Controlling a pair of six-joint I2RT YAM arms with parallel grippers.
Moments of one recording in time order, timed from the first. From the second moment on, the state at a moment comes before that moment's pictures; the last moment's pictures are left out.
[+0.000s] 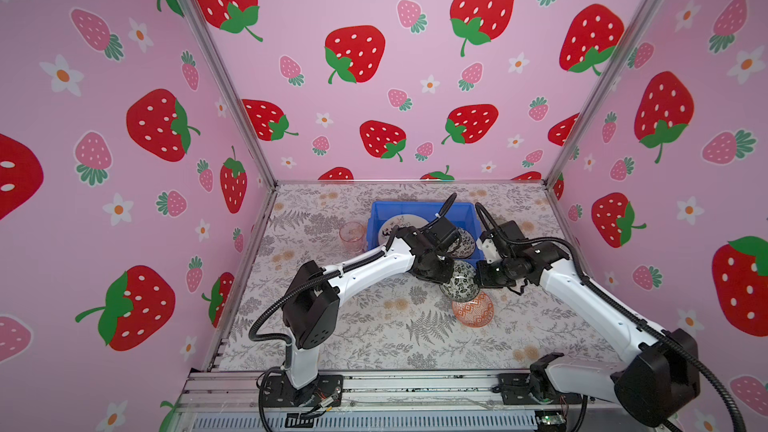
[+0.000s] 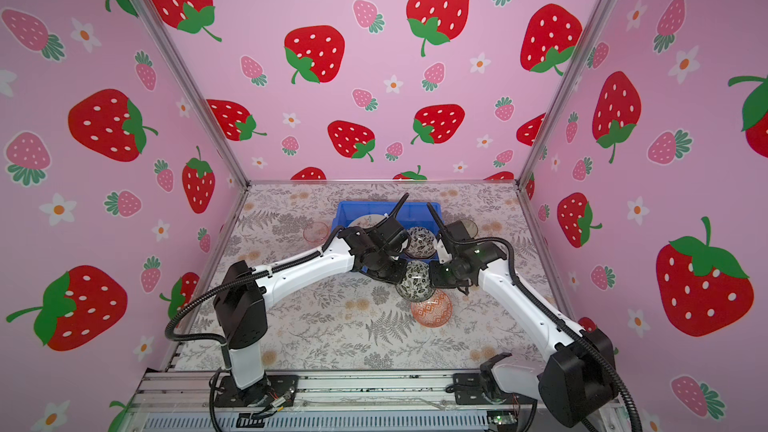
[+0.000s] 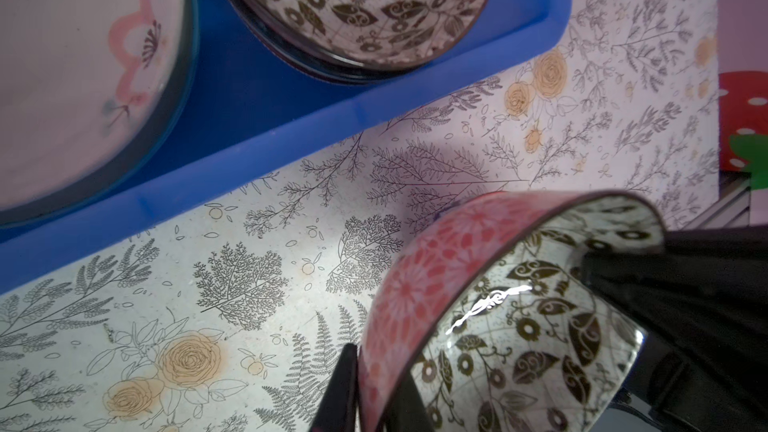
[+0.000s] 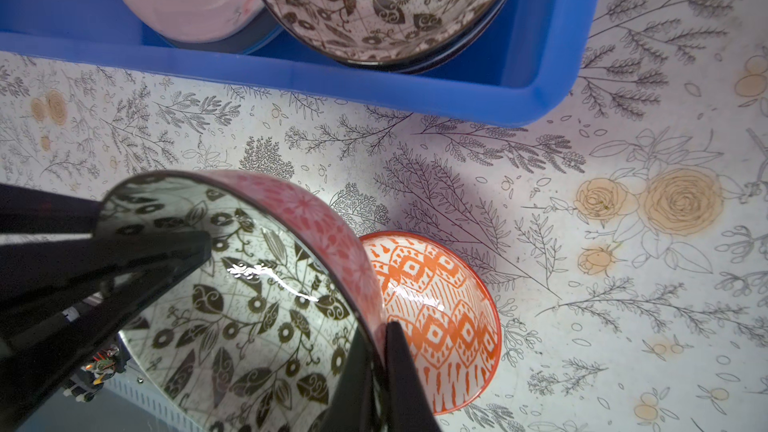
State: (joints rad) left arm -0.91 1.89 1.62 -0.89 0.14 -0.56; right arm 0.54 1.25 1.01 -0.93 -0.19 0.35
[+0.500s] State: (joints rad) left arm -0.92 1.89 1.62 -0.93 0.12 -0.54; right arm 0.55 1.25 1.05 -0.92 -0.19 0.35
